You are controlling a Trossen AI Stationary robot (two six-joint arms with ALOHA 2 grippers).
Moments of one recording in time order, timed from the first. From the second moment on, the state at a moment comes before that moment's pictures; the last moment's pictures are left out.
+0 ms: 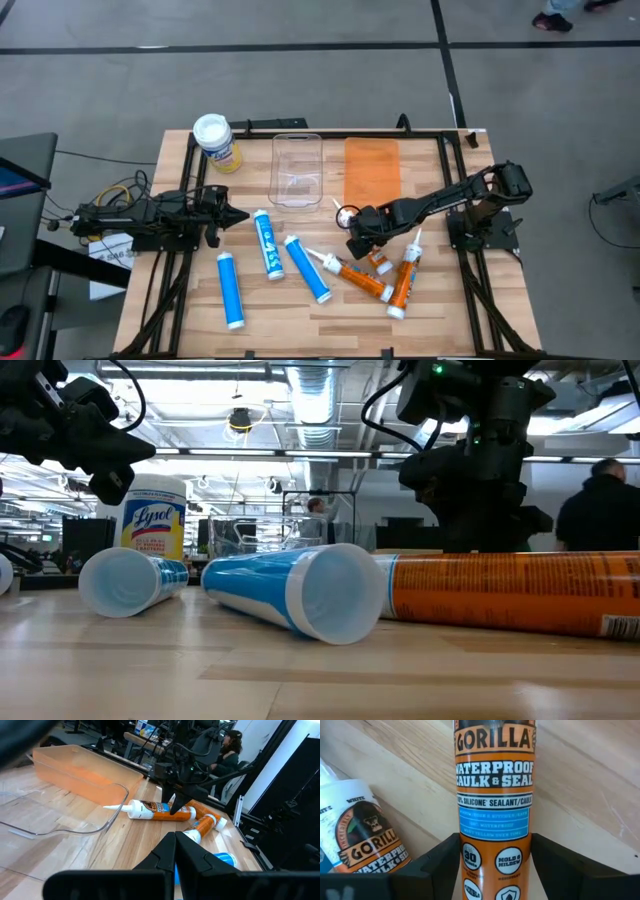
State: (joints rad) left arm 0.00 0.01 0.06 -0.12 -0.02 -0.41; right arm 0.14 1.70 0.96 -0.63 0.00 1.10
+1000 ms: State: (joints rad) left arm 0.00 0.01 0.06 -0.12 -0.02 -0.41; right arm 0.16 1.69 0.95 -0.59 0.03 1.11
